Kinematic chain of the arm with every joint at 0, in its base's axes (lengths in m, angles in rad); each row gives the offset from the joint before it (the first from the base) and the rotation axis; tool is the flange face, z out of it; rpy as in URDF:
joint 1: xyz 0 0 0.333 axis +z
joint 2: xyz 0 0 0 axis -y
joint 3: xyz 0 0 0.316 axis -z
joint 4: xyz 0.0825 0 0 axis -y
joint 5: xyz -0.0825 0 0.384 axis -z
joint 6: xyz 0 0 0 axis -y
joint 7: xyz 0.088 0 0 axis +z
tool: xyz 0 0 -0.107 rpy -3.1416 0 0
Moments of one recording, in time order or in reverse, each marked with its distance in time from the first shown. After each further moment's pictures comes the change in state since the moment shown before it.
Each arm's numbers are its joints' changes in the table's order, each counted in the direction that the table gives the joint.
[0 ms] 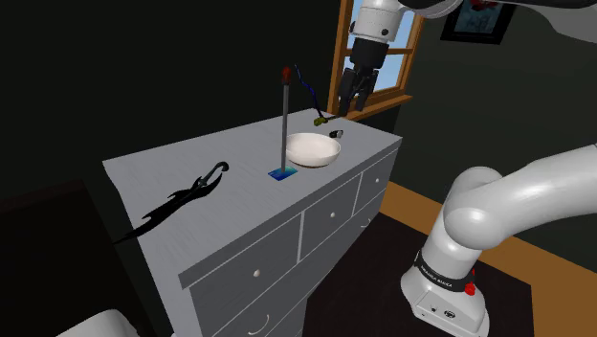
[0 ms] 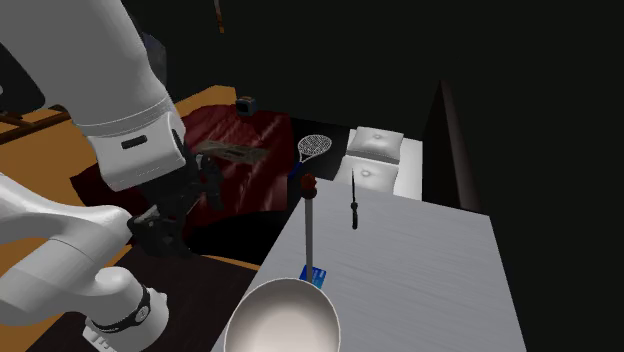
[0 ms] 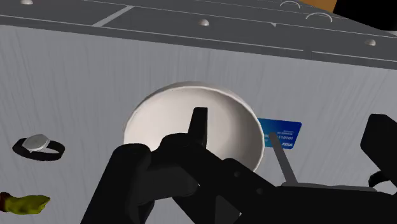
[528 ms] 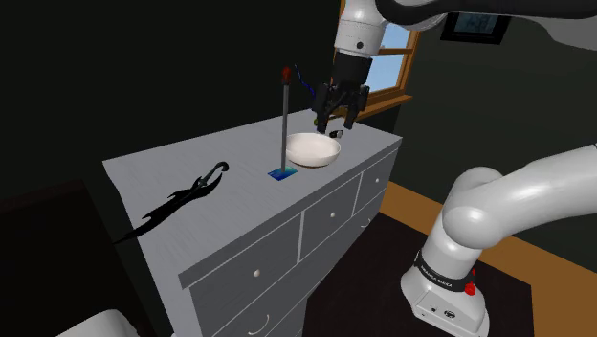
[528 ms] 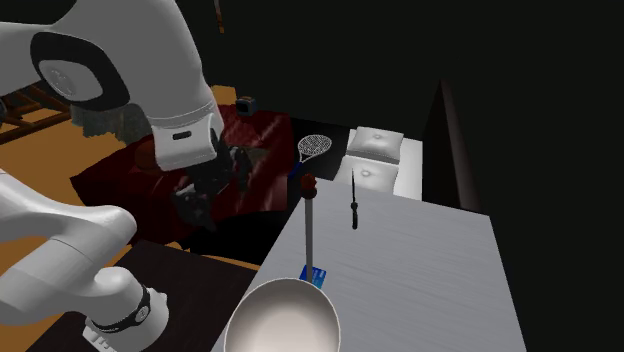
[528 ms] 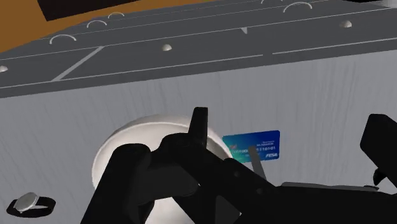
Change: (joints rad) arm -0.032 -0.008 -0.178 -0.043 -0.114 0.051 -0.332
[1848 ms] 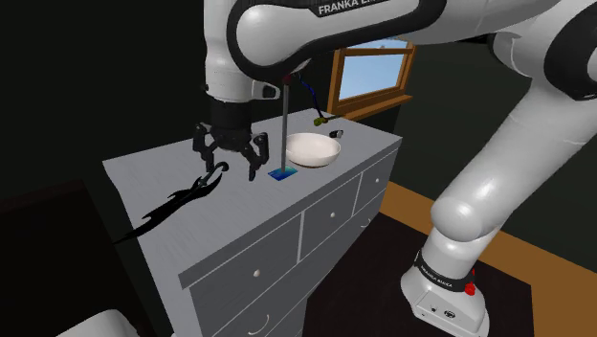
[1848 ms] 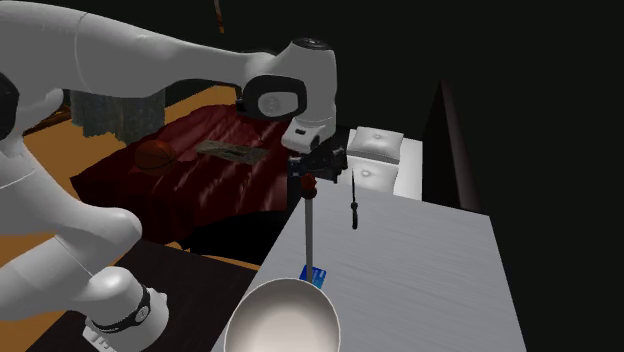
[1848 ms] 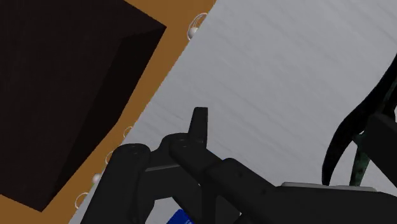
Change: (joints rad) arm -0.268 -0.626 -0.638 0.361 0.012 0.282 -1.201
